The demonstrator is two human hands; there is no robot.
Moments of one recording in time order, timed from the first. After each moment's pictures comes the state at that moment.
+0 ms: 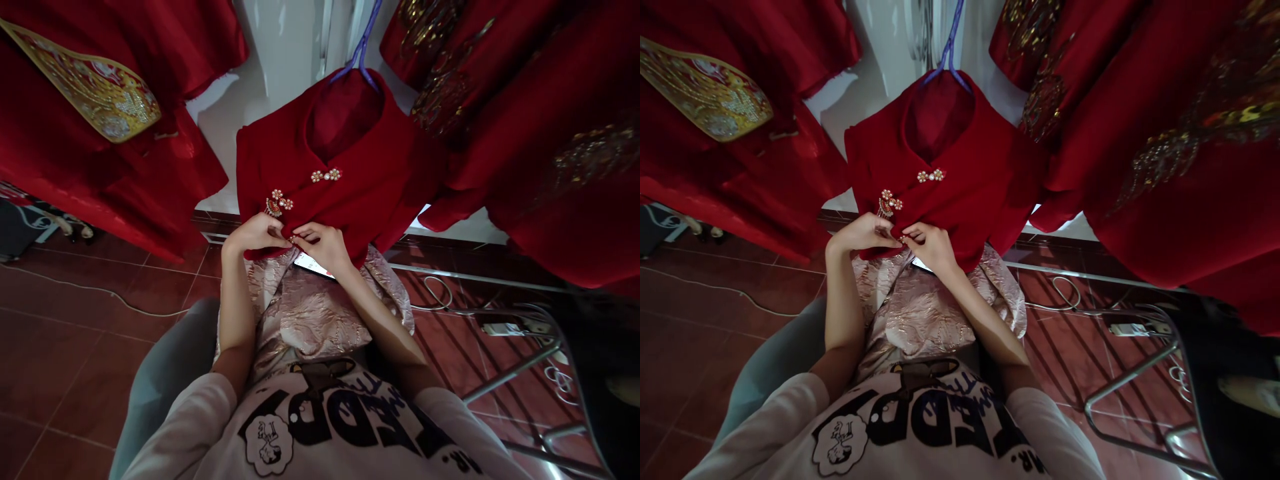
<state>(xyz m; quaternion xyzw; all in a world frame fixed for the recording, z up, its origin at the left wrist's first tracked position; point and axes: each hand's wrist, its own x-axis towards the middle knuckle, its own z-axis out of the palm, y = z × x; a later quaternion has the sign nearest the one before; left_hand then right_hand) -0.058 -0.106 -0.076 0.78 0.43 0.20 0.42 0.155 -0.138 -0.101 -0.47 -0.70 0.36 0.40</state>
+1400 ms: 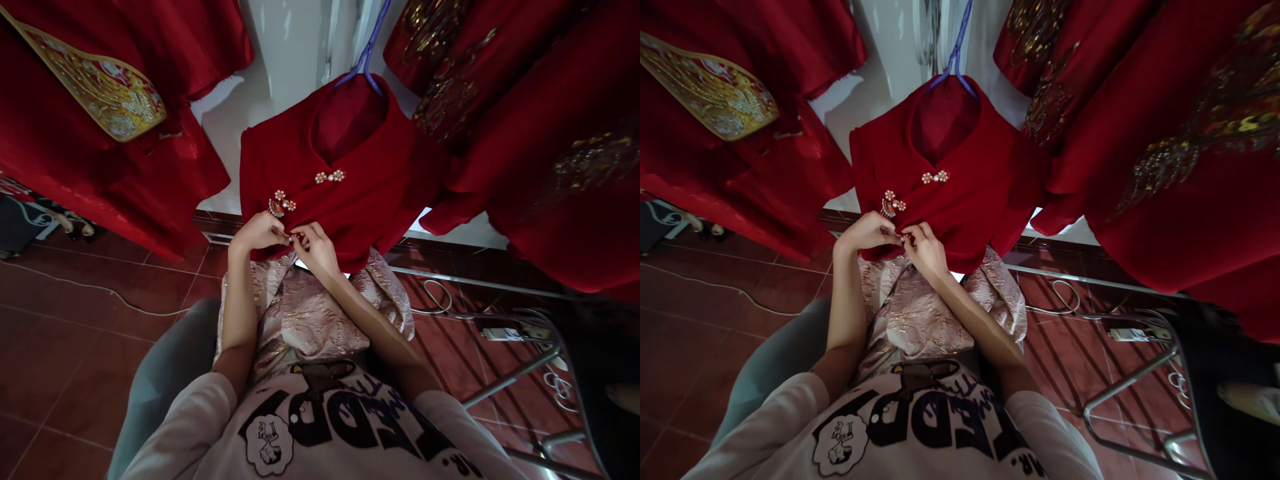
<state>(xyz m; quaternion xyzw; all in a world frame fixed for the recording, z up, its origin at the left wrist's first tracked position) -0.053 -0.102 -0.075 0.78 0.48 0.19 0.34 0.137 -0.147 -0.120 -0.50 -0.74 0.24 0.37</state>
